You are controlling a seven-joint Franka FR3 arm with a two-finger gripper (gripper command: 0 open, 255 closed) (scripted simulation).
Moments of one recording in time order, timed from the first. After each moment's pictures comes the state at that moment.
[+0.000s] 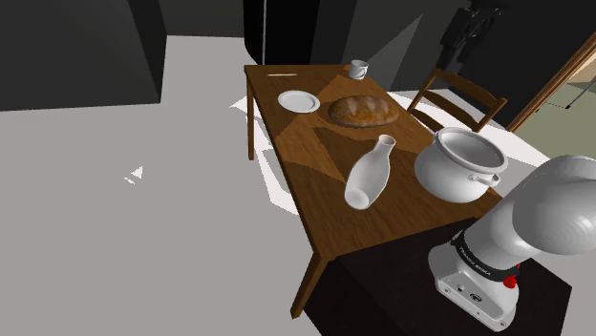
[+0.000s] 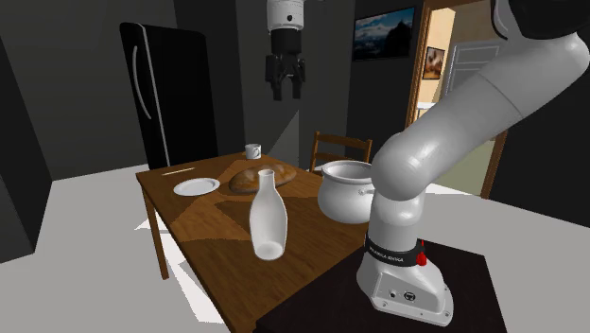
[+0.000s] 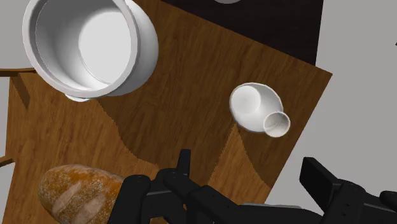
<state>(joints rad) 0.00 -0.75 -0.05 -2.27 -0.04 1.50 0.01</state>
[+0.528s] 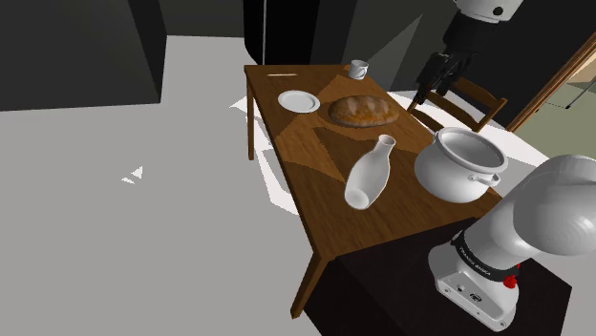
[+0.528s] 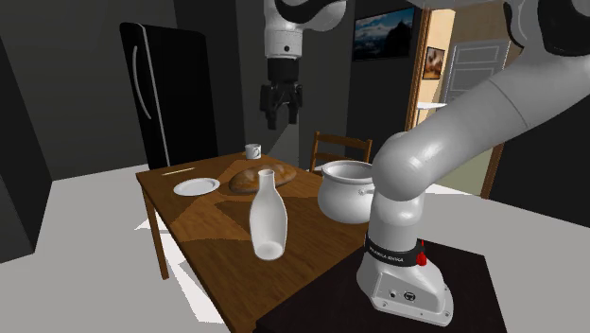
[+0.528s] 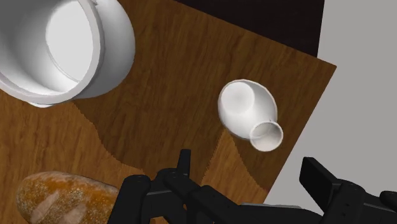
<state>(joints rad) 0.01 -0.87 0.02 -2.52 0.01 1.69 0.10</state>
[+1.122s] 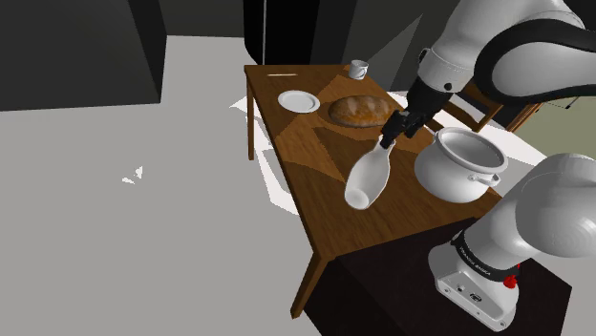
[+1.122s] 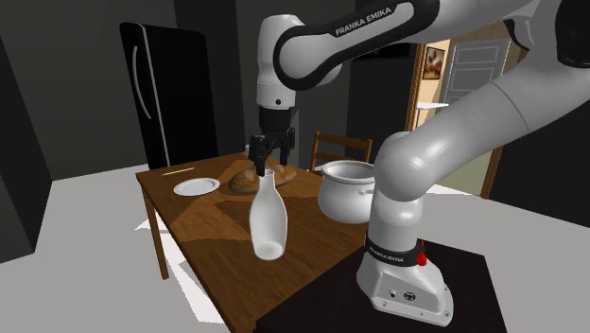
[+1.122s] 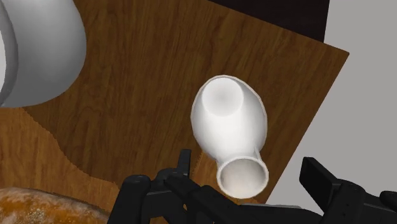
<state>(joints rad) 0.07 -0.90 0.15 -2.83 0.09 2.03 0.24</state>
